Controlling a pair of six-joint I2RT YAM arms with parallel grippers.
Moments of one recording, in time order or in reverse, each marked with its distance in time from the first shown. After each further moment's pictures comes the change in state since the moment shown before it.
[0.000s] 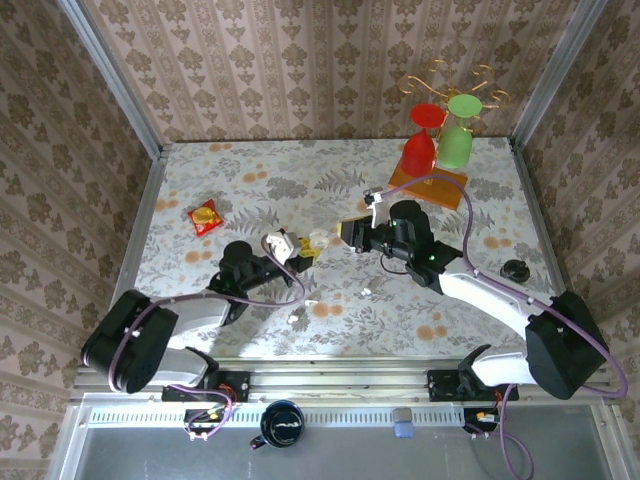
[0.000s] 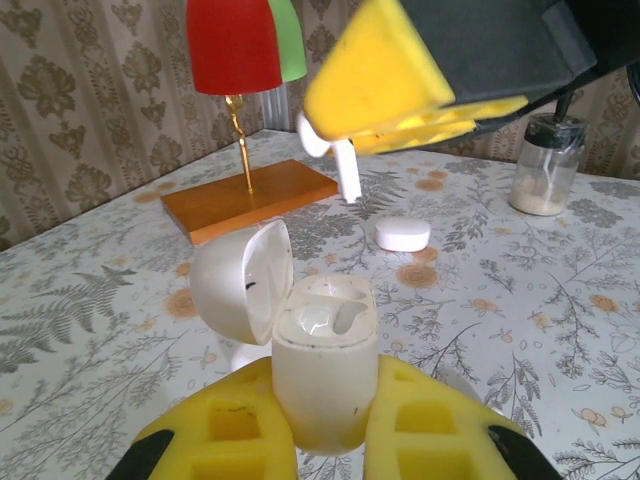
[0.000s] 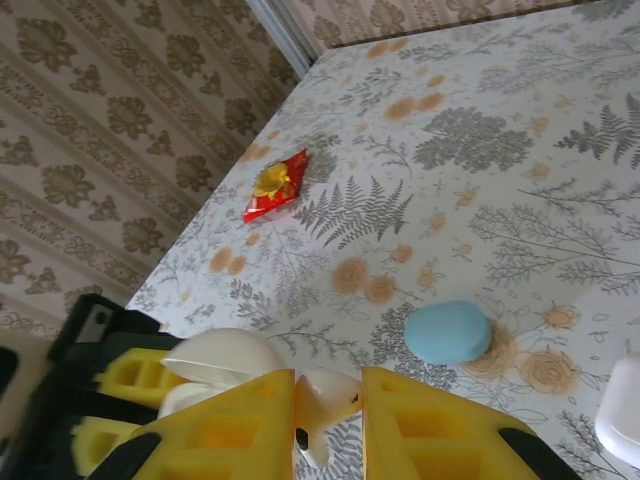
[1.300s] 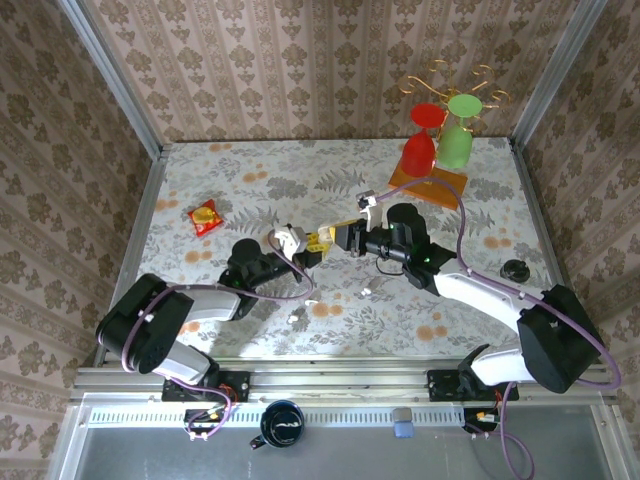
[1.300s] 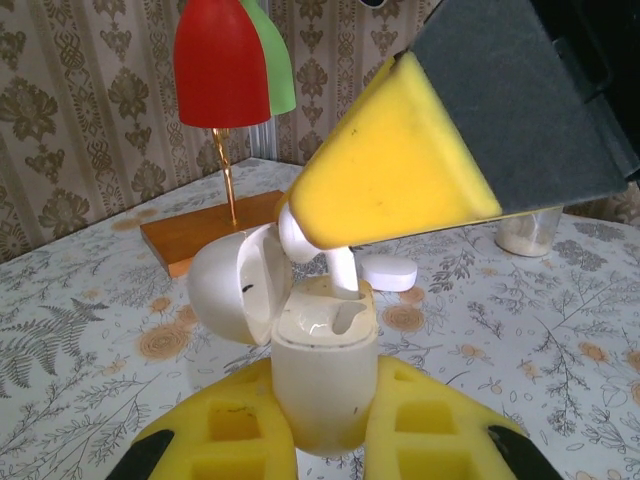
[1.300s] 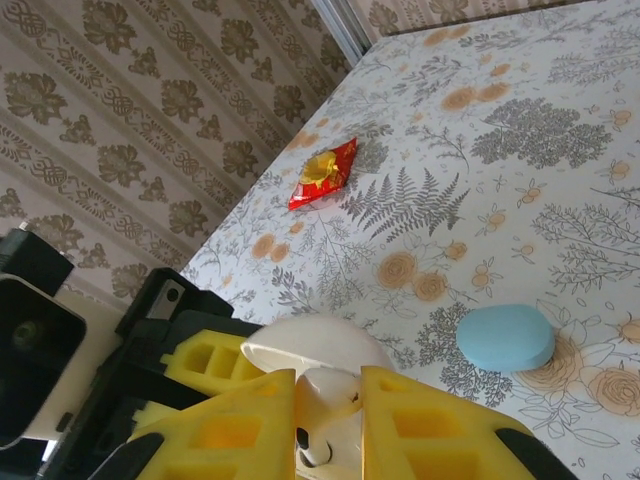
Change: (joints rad) left arm -0.042 0.105 0.046 0.141 -0.019 -0.085; right arm 0.017 0.040 -0.026 0.106 -0.076 0.004
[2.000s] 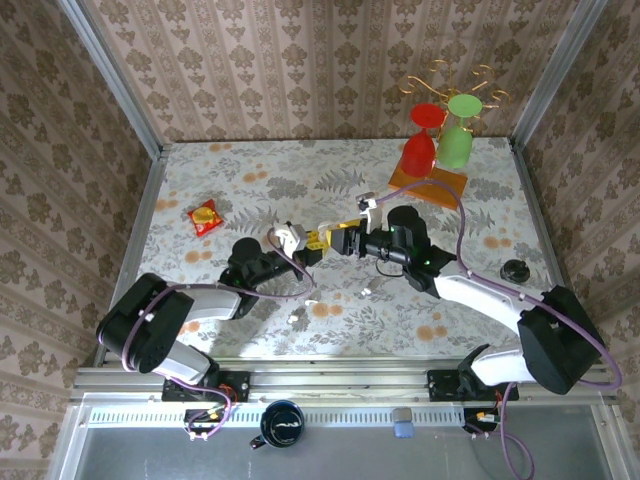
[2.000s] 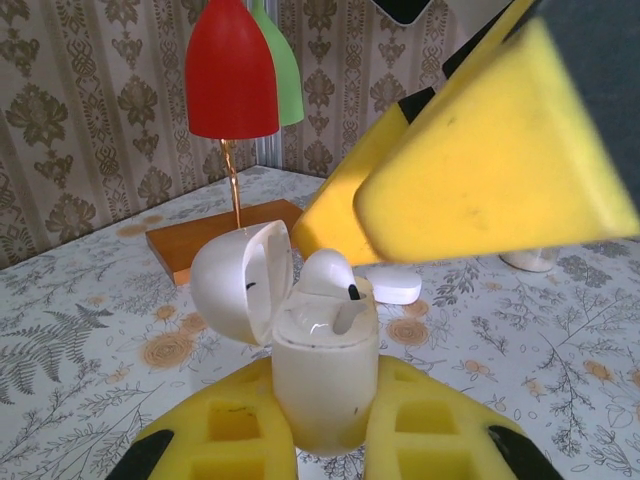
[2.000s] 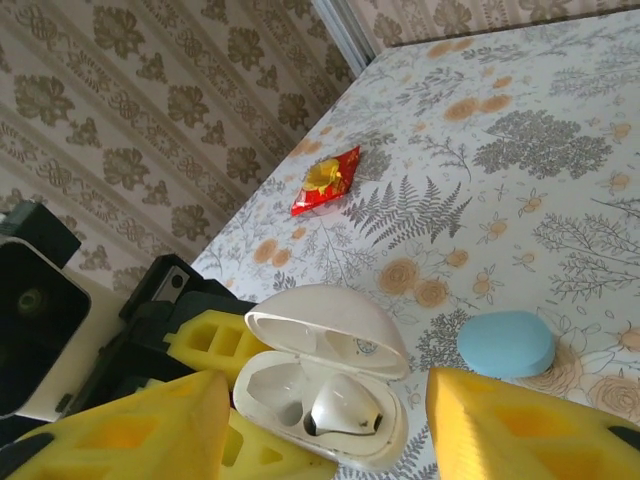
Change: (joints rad) left arm 0.000 0.003 0.011 0.008 -0.015 -0.023; right arm 0.002 -0.029 -0.033 0.024 0.019 -0.006
